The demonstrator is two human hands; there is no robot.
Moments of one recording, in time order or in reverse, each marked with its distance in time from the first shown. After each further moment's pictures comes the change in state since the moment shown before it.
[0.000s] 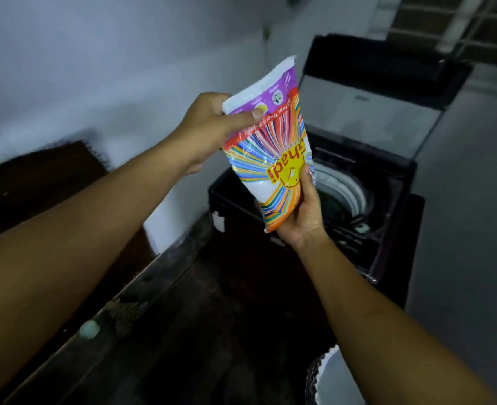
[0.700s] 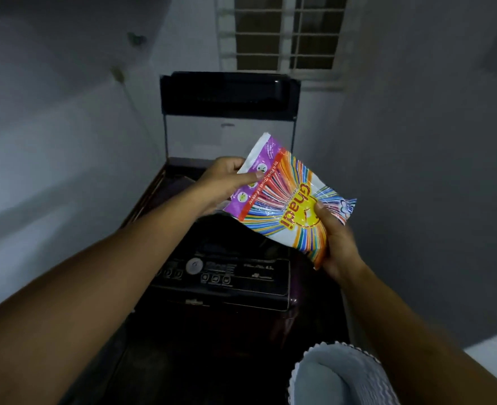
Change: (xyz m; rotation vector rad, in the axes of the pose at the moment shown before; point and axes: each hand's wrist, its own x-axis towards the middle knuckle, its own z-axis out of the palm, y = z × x) left_hand 0.137 -0.047 0.230 0.049 -0.525 -0.169; right_hand -0.082 -0.198 -0.153 -0.287 0.548 -0.429
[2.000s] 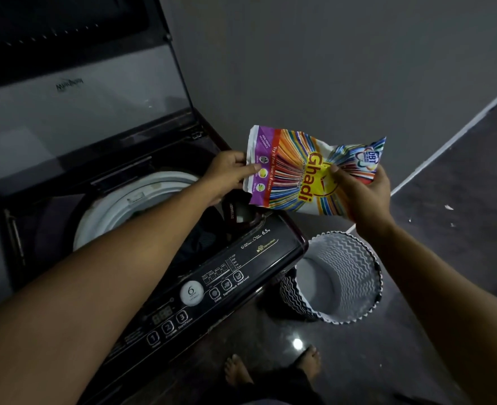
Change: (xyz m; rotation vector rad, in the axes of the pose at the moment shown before) left_hand 0.134 -0.125 0.066 0.015 -0.761 -0.052; right_hand -0.055 0.039 0.001 -0.382 1.030 -0.439
